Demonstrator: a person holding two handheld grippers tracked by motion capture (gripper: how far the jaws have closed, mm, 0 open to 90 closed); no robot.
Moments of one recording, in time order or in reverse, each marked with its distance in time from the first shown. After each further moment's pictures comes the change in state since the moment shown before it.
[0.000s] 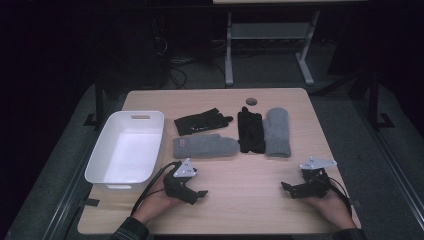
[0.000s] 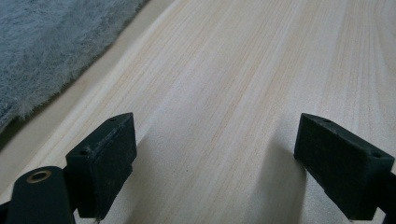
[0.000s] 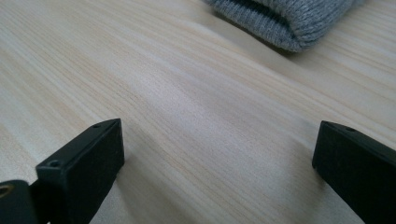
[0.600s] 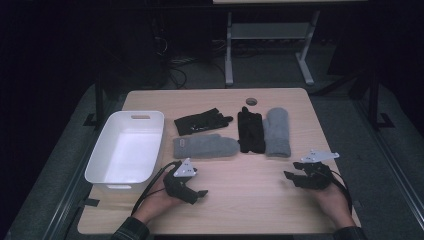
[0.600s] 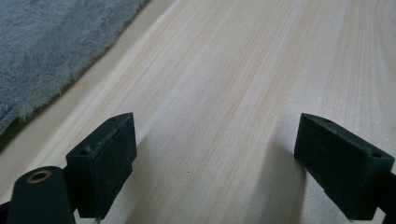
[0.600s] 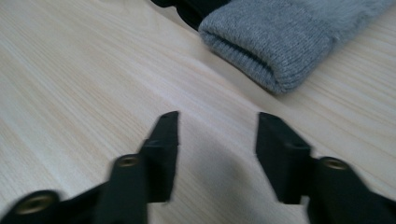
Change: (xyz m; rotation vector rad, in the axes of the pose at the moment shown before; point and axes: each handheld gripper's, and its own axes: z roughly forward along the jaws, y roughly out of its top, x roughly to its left) left arm 0.000 0.001 0.001 -0.009 -0.001 -0.003; right arm -0.003 0.024 -0.014 -0.009 0.007 -0.029
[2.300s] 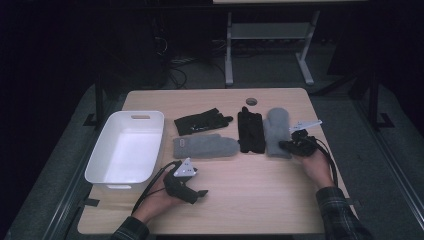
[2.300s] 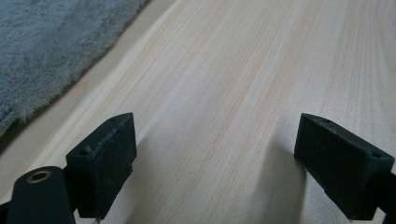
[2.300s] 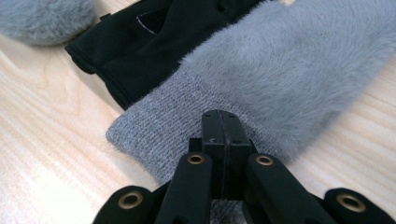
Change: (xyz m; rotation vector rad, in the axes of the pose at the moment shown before) left arm 0.000 0.000 0.000 0.004 -0.002 -0.002; right arm -0.051 0.062 0.057 0.037 0.027 0.038
